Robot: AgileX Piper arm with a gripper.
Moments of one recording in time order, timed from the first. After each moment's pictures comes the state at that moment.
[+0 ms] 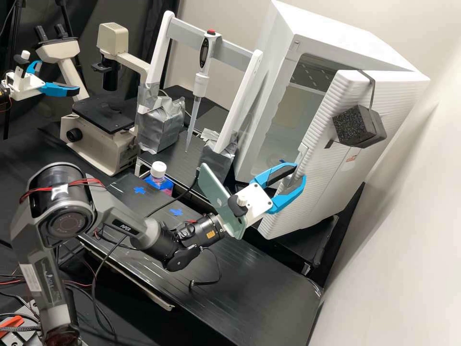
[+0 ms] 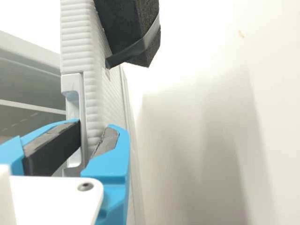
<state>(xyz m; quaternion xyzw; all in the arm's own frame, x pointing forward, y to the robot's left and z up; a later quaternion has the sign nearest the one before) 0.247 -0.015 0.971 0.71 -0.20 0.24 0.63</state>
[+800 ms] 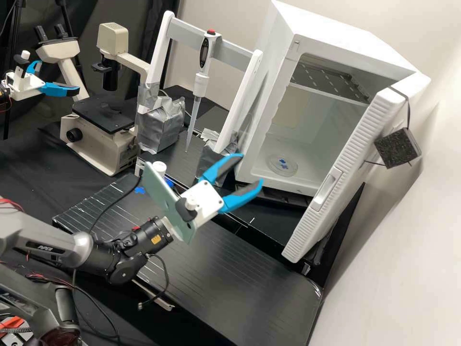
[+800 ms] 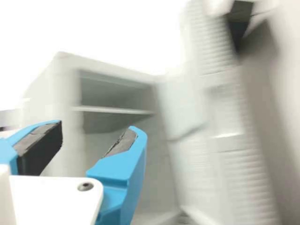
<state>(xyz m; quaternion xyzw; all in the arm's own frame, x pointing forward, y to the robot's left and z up) 0.170 0.047 0.908 0.74 -0.09 0.27 0.61</state>
